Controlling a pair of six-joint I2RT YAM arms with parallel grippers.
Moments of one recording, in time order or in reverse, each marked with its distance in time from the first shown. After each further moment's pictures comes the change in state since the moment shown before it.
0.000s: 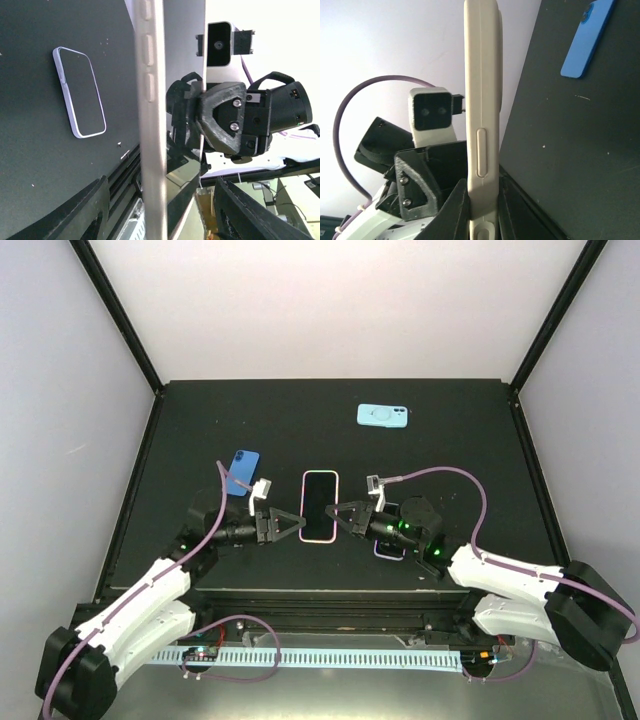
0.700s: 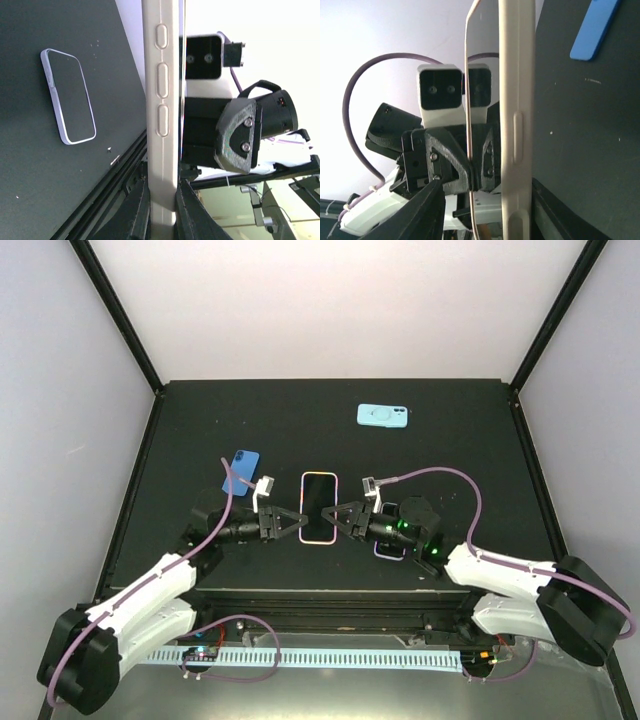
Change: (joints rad) left arm -0.001 0.091 -0.045 0.217 0.019 -0.102; right arm -0.010 0.045 -0.002 0.058 -0.088 0.026
